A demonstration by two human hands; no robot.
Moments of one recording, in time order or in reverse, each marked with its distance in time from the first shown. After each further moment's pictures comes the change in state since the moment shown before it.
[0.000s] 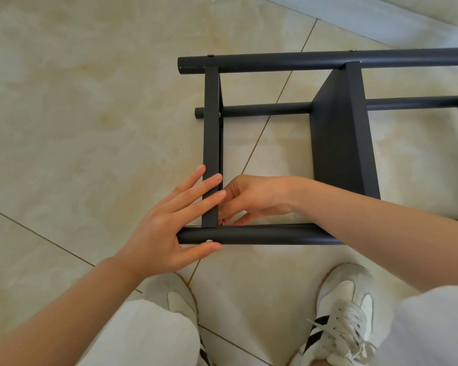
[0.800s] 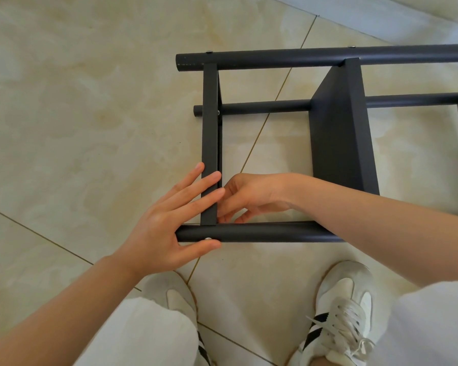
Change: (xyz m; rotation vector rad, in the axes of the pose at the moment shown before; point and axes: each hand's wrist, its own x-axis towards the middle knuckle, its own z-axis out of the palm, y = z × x) left_hand -0.001 -0.001 0.000 -0.012 0.003 0.001; right_hand 0.002 0.000 -0.001 -0.019 -0.028 0.024
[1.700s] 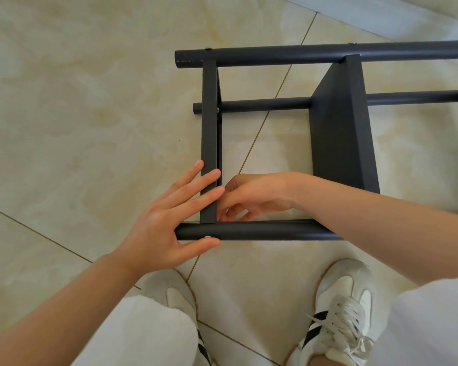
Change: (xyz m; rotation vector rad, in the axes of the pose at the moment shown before) left_hand 0.001 0.001 0.000 -0.006 -0.003 -0.012; right_hand -0.002 0.001 0.002 0.040 -0.046 0.009
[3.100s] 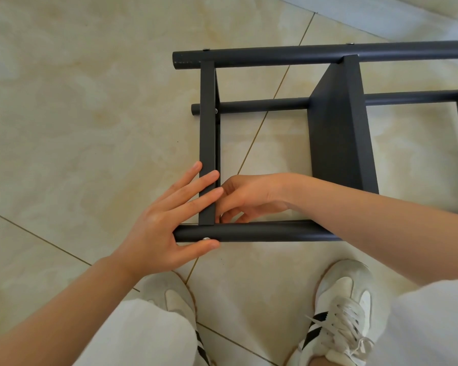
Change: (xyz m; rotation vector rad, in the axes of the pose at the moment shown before) left_hand 0.000 -0.001 0.001 0.005 0.008 0.002; right_hand 0.004 0.001 0.001 0.053 -0.017 -0.023
